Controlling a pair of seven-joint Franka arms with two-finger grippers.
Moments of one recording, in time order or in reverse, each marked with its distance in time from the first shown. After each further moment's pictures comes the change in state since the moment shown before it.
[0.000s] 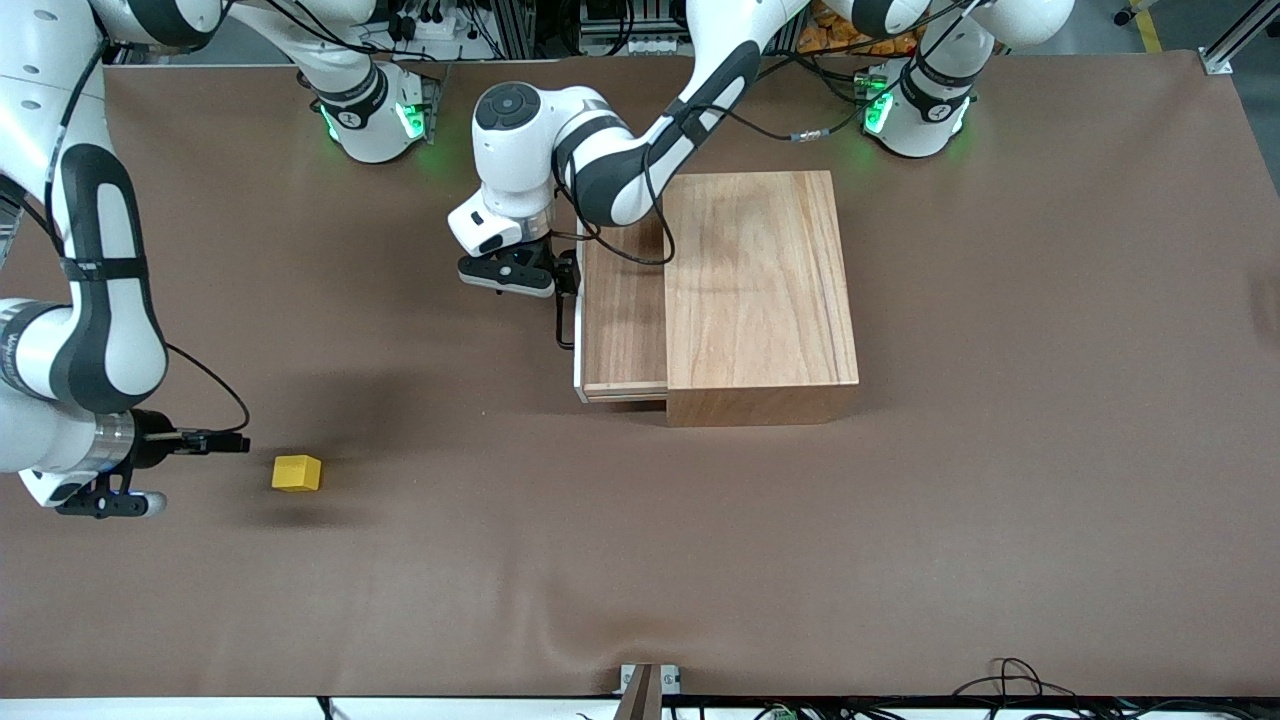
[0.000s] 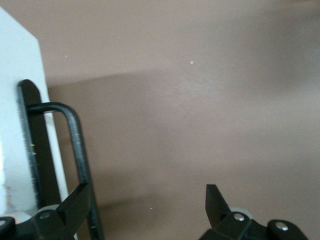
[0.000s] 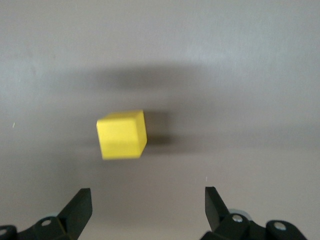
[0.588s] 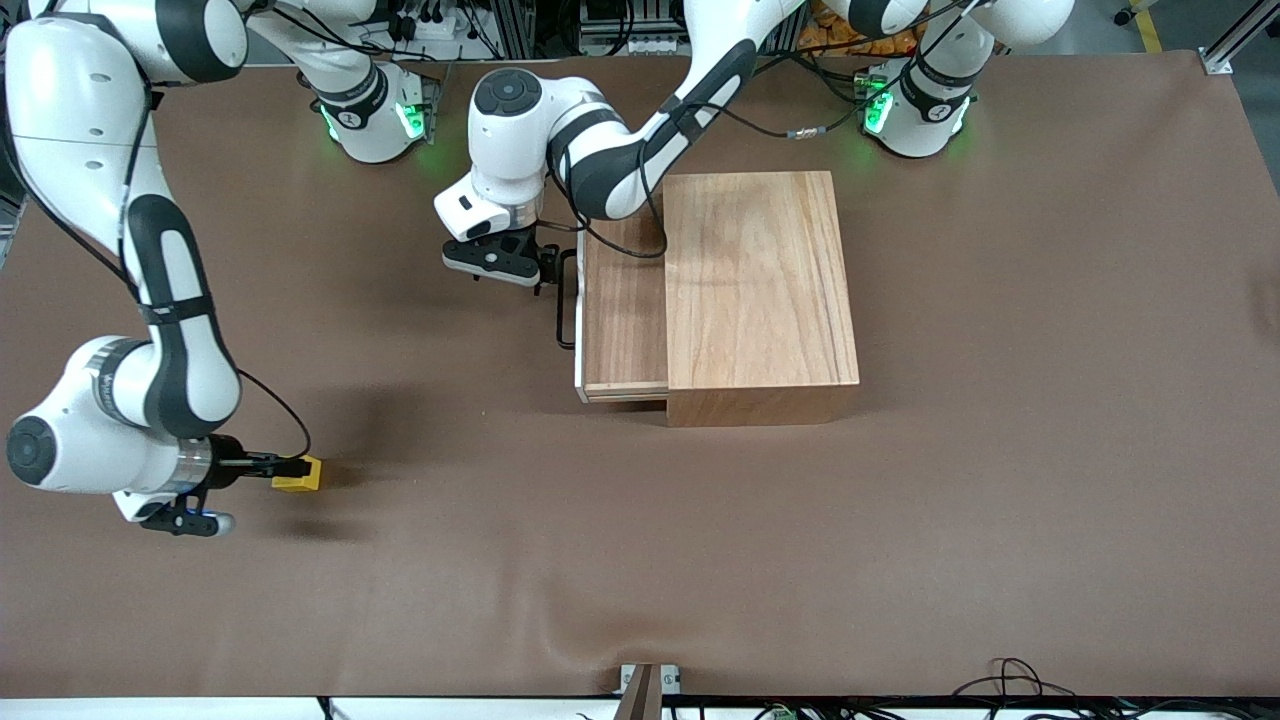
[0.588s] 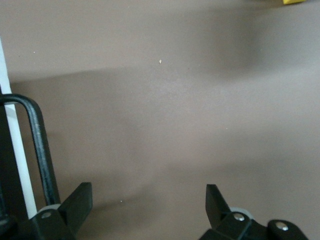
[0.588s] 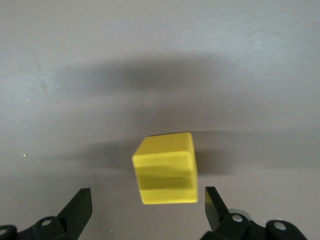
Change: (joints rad) left arm 0.003 -0.009 -0.024 0.020 -0.042 0.032 0.000; right arm 0.069 0.105 0.013 0.009 0.068 0.079 0.083
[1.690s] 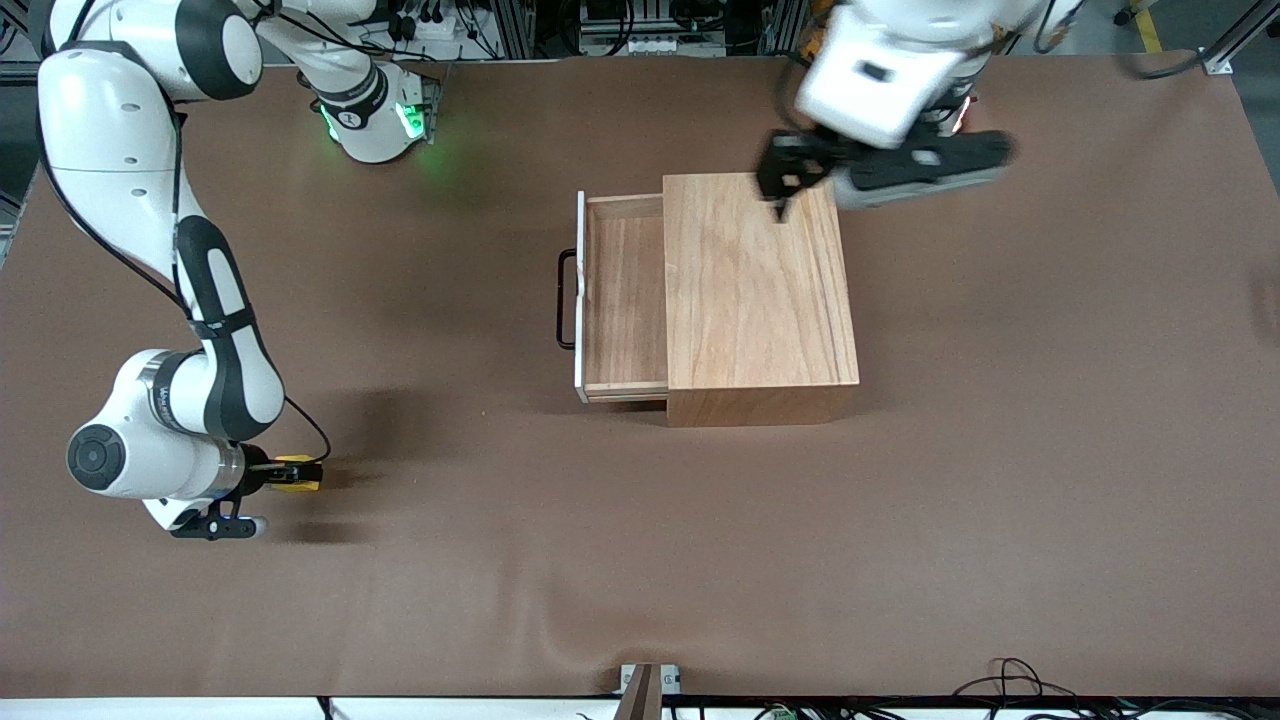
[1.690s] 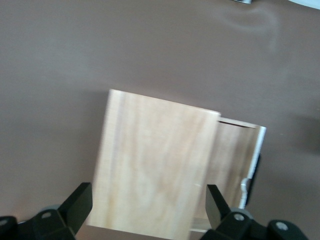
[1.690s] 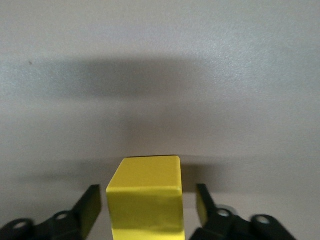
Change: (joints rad) left arm 0.506 -0.614 0.037 0.013 -0.001 -0.846 0.156; right arm 0.016 0.060 0.000 -0.012 -0.094 0.099 -0.013
